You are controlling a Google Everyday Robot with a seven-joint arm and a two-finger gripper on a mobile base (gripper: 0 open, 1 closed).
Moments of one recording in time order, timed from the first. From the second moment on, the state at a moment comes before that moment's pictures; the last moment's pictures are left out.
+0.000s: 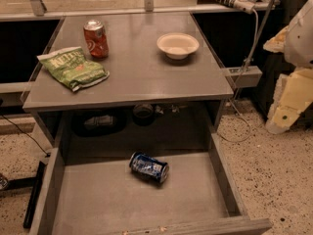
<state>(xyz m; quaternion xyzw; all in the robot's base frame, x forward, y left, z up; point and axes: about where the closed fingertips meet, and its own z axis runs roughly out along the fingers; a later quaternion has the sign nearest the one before) 0.438 -0.217 0.976 -0.60 0.78 -0.03 0.16</state>
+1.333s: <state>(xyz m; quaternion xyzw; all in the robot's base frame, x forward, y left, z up) 0.412 -0.187 0.909 -0.62 0.75 0.02 0.21</state>
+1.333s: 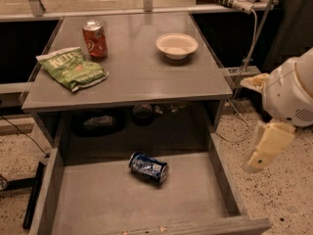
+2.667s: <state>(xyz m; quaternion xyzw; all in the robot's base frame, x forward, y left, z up) 0.417 -0.139 0.821 -0.62 0.70 0.12 0.32</state>
